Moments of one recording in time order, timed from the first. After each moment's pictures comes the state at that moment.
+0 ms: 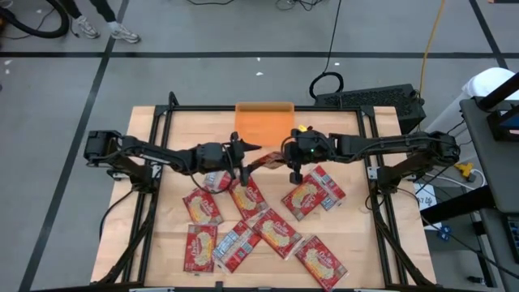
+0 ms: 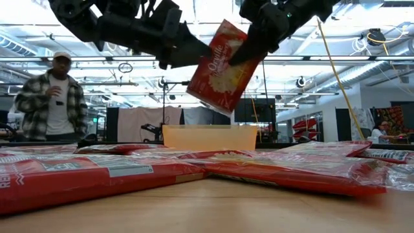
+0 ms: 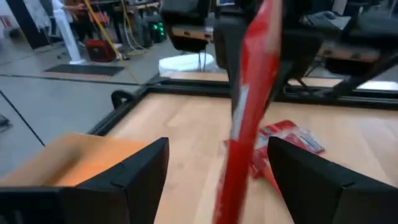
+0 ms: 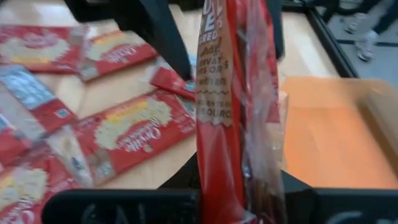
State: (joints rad) left arm 0.05 1.50 0.70 0.64 -0.18 0.03; right arm -0.10 1.36 0.94 -0.17 -0.01 -0.10
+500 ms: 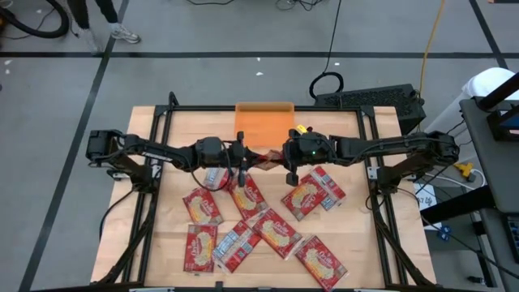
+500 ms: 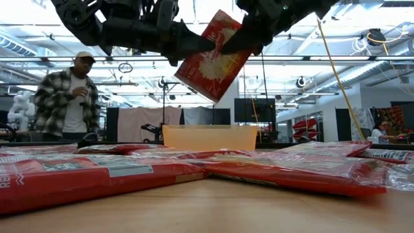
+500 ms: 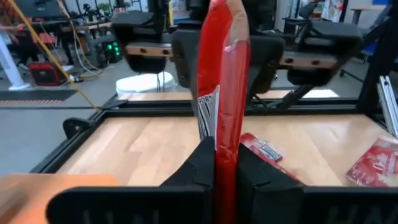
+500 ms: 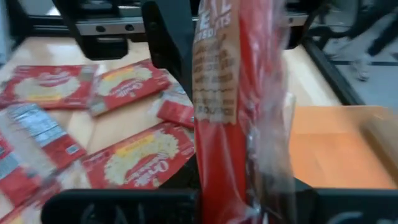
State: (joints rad) left arm 0.10 1.52 0.71 0.73 0.07 0.06; right arm -0.07 1.38 0.94 -0.05 0.05 -0.04
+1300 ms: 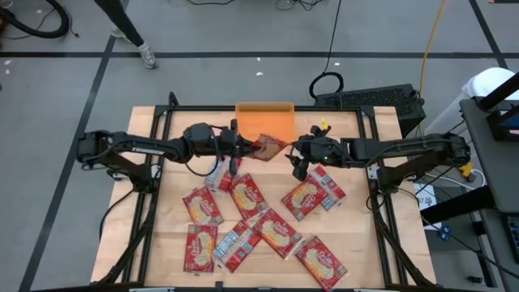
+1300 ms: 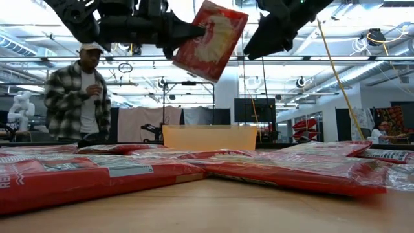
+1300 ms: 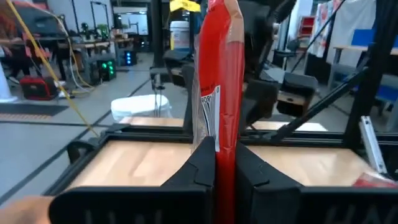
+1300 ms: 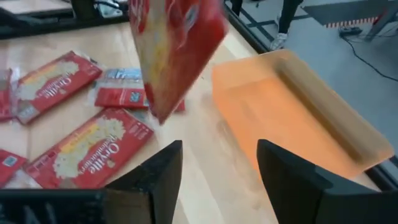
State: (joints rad) left arm 0.22 1.41 0.68 0.77 0.23 -0.01; right arm -0.01 1.23 0.91 -0.28 0.37 0.19
